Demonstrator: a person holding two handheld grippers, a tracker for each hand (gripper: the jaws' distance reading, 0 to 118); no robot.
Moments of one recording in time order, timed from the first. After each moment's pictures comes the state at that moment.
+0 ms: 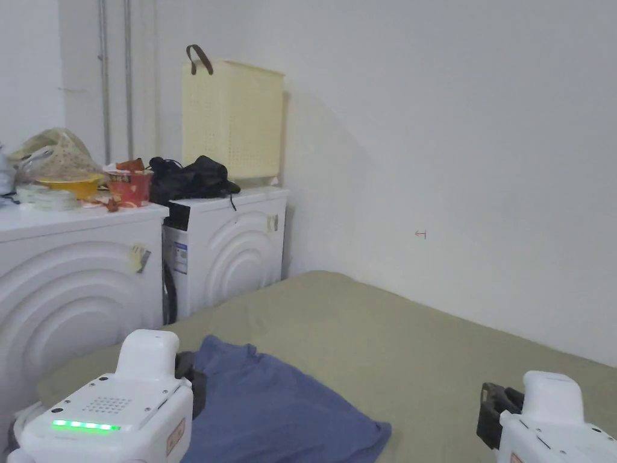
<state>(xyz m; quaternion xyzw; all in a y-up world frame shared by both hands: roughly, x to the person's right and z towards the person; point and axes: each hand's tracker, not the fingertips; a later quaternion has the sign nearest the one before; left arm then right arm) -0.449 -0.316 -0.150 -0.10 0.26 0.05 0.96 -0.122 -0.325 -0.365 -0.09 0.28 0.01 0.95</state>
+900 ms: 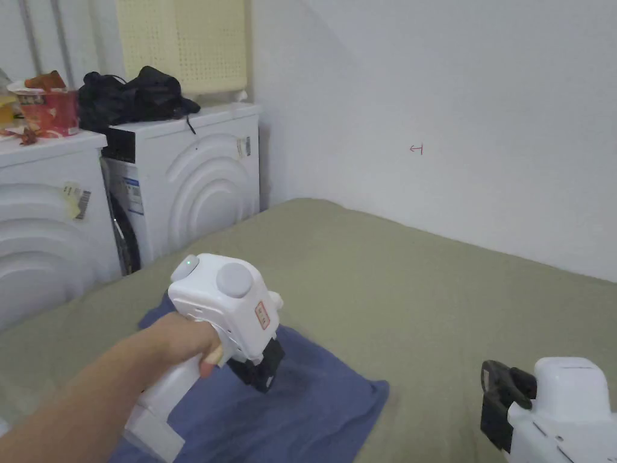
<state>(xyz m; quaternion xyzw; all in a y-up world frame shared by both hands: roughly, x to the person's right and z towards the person) -0.528 -0.396 -0.510 -0.60 -0.03 0.07 0.80 -0.146 -0.377 -0.454 -0.12 0.28 0.04 0.95</state>
